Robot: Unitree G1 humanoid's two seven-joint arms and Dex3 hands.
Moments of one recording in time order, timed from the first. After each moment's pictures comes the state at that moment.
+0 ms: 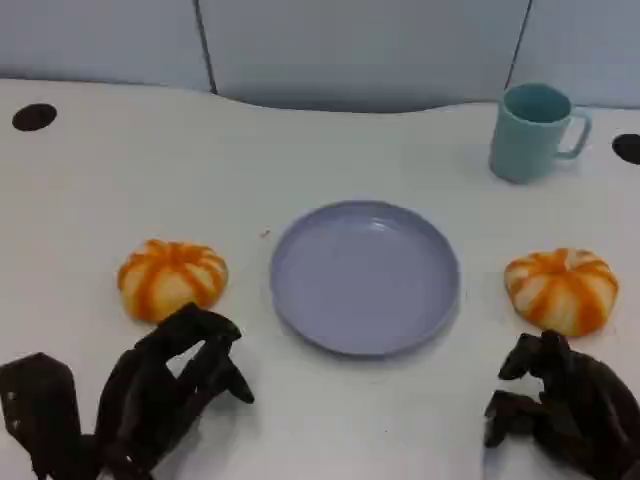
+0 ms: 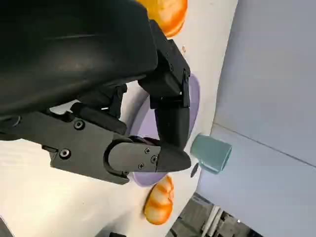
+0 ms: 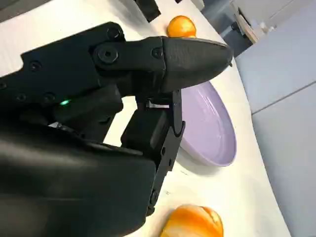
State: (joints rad) left arm -0.12 -0.05 0.18 0.48 -0.38 -0.10 -0.53; right arm -0.03 -0.03 -0.13 0.30 0.40 0.21 0.46
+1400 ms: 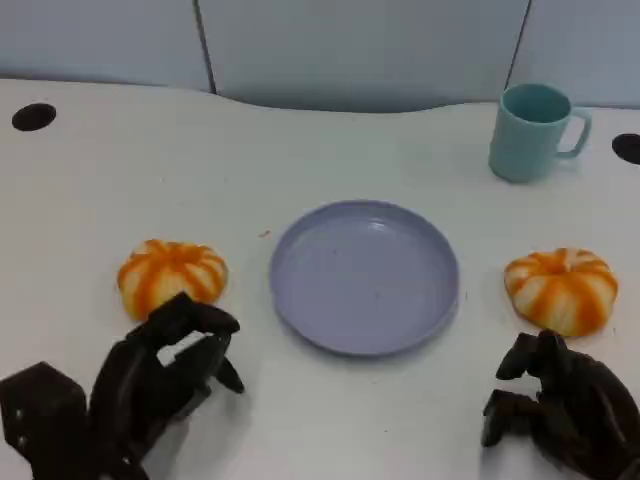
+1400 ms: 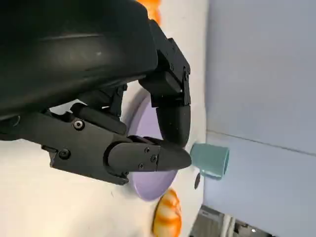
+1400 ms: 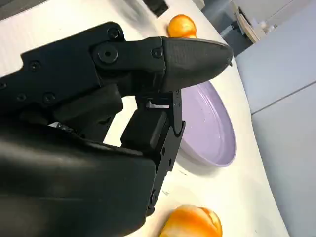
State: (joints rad) left arm -0.13 -0.03 0.17 0.55 -0.25 -0.41 -0.49; right arm -0.03 -0.02 -0.13 0.30 0.39 0.20 0.45
